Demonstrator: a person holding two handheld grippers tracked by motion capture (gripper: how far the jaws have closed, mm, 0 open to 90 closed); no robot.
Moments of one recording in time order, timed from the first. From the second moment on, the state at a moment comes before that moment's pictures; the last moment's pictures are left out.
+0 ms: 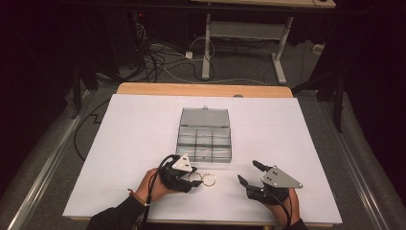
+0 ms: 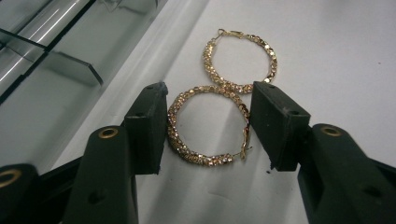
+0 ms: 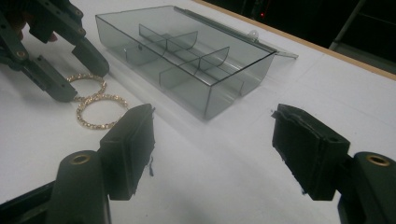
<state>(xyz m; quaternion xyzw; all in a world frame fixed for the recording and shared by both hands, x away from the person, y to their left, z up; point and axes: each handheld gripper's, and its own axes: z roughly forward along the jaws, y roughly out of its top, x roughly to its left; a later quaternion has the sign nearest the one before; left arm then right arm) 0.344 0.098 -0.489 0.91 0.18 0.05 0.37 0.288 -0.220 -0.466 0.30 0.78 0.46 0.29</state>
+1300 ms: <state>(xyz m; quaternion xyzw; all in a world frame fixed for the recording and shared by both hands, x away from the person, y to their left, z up) 0.324 0.116 -0.474 0.91 0.15 0.12 0.38 0.291 -0.230 -0.466 0.30 0.79 0.45 0.29</state>
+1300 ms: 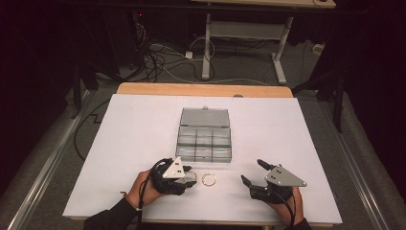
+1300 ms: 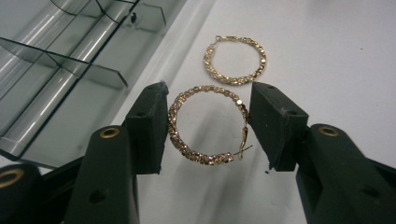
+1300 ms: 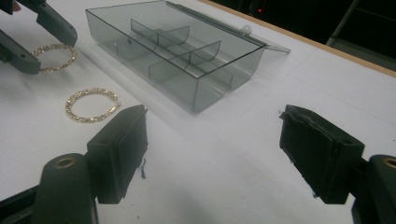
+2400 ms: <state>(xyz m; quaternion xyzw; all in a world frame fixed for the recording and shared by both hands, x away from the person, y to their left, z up) 0.342 0.140 -0.433 0.85 0.19 0.18 0.46 0.289 -0.230 -0.467 0.29 0.79 0.45 0.30</state>
